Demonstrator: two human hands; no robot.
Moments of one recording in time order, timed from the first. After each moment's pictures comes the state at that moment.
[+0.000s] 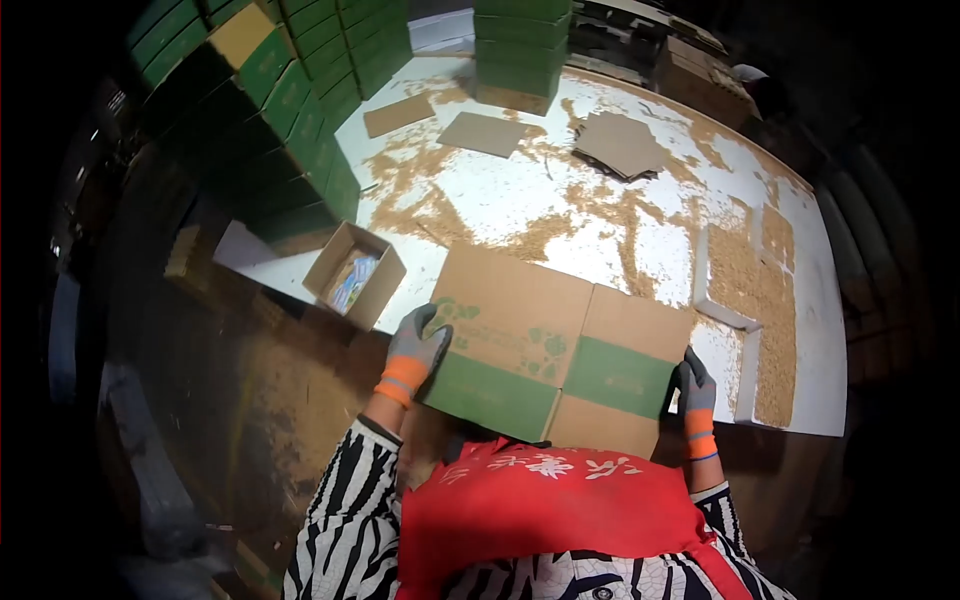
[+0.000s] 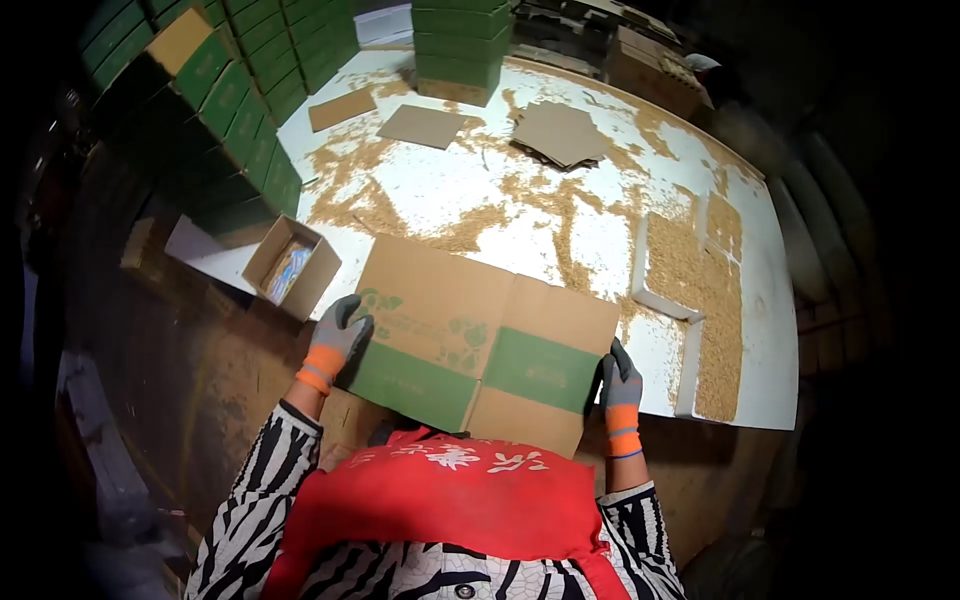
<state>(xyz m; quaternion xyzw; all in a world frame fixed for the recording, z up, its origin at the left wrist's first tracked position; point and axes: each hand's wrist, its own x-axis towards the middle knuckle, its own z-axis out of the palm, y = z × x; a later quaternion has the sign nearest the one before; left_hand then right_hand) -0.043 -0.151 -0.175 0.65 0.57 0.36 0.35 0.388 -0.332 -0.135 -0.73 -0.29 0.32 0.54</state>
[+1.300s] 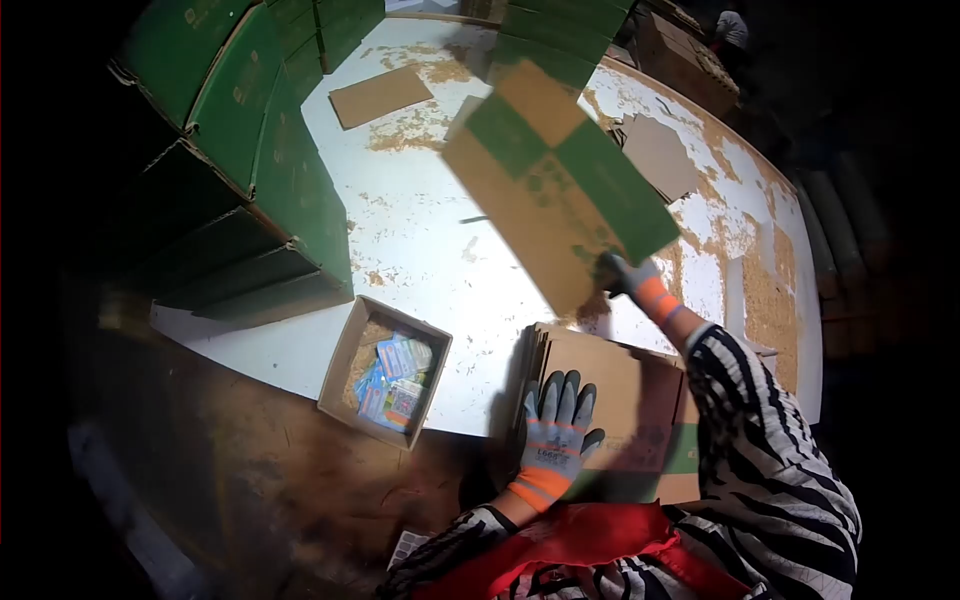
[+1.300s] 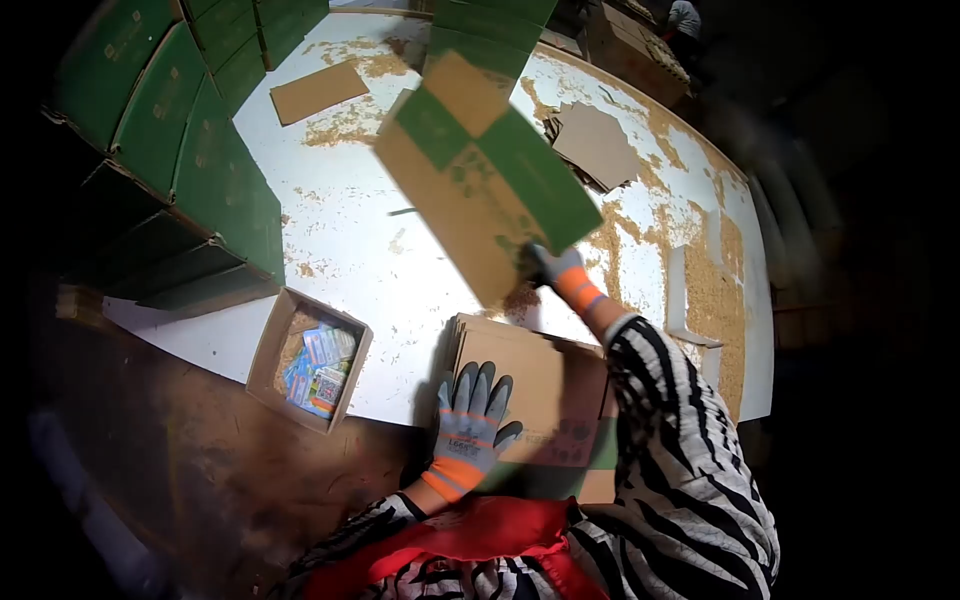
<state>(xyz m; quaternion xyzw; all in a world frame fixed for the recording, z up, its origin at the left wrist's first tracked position) -0.015 -0.095 -0.166 0.88 0.39 0.15 0.21 0.261 0.069 -0.182 -0.74 -0.41 0.40 0.36</state>
